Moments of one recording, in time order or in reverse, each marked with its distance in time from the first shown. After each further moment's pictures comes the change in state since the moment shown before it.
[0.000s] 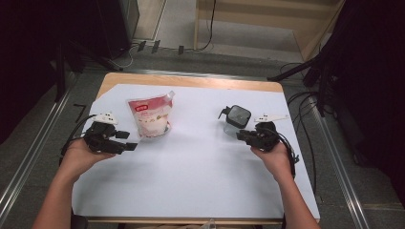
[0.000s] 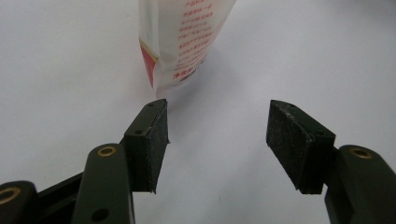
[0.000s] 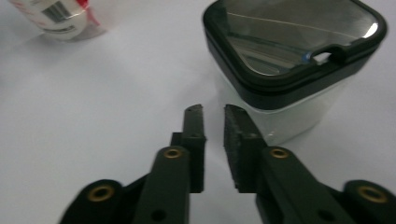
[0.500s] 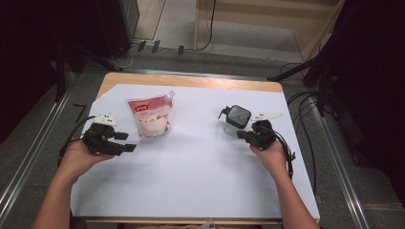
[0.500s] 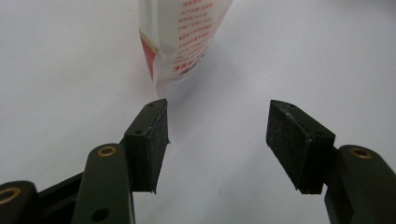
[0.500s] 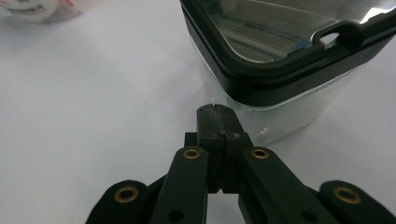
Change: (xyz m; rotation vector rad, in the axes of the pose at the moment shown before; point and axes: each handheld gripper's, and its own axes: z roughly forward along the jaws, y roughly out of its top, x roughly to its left) left arm -0.002 -0.004 -0.001 0.003 0.010 -0.001; right arm -0.008 -0.001 0.019 0.056 -0.029 -0.011
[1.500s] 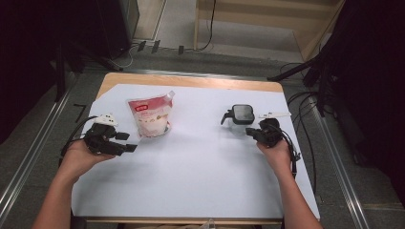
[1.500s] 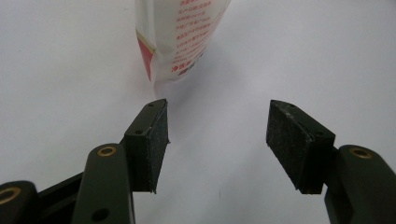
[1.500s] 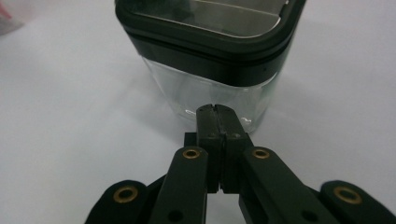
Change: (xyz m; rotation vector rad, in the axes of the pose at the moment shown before) left arm 0.000 0.001 0.004 0.004 -0.008 0.008; right arm -0.026 -0.005 -0.006 -0.025 -0.105 0.075
